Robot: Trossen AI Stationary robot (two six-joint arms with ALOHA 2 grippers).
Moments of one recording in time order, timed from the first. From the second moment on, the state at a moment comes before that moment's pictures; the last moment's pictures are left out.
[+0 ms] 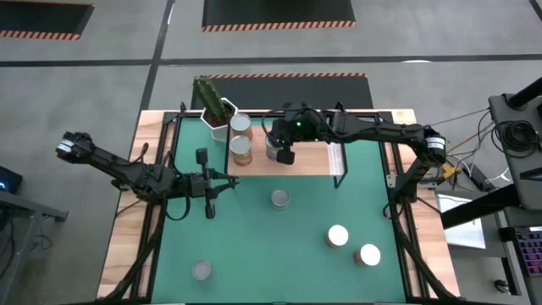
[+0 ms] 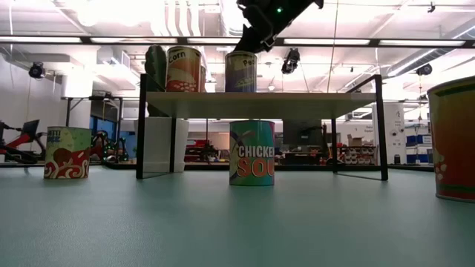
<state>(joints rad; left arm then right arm) -0.38 0.92 0.70 0.19 -0.54 0.41 -0.24 1.68 1.55 -0.44 0.08 -0.29</state>
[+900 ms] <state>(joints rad) -0.38 0.92 0.70 0.19 -0.54 0.41 -0.20 1.67 1.60 -0.49 0.27 -0.18</state>
